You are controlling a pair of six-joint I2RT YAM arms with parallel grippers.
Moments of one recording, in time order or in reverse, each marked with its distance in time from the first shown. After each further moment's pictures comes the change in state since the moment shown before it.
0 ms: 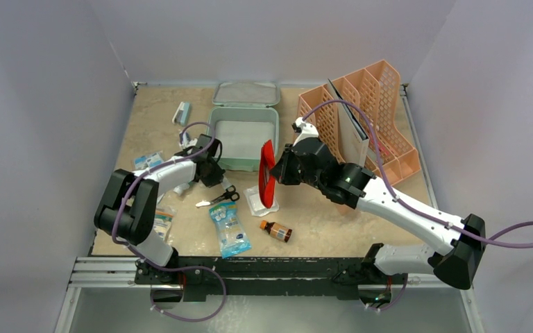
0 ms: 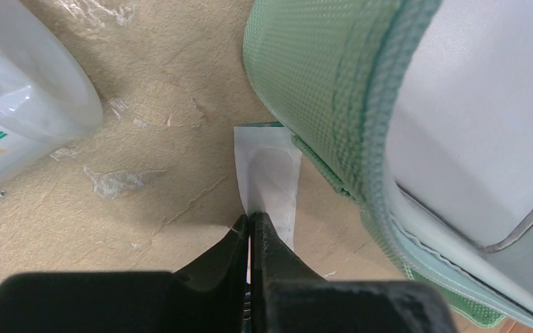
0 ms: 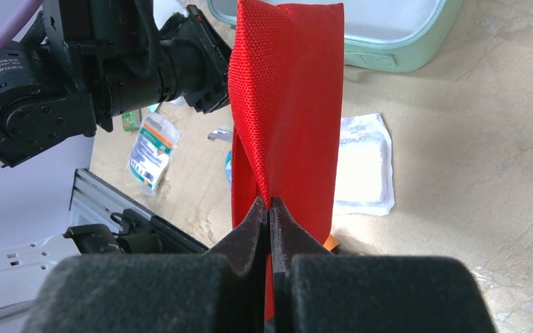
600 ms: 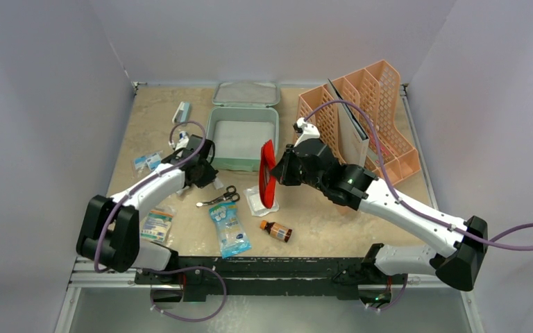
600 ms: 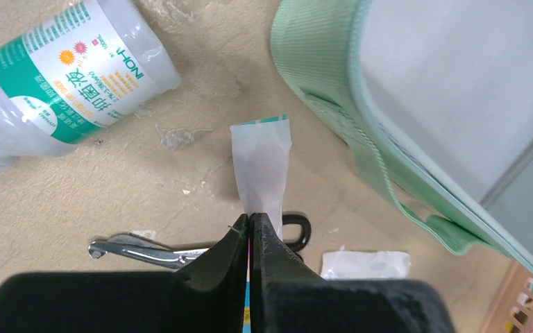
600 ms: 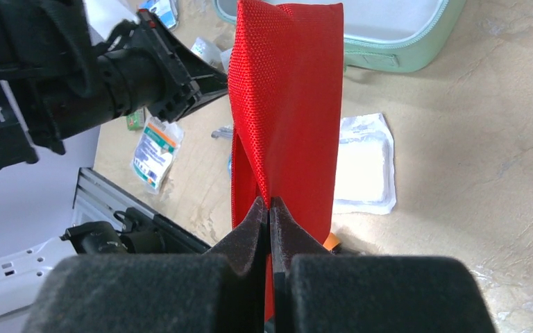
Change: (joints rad) left arm 0.000 -0.195 -0.030 -0.119 -0.072 0.009; right arm 0.005 -0.019 -0.006 0.000 0.004 0.000
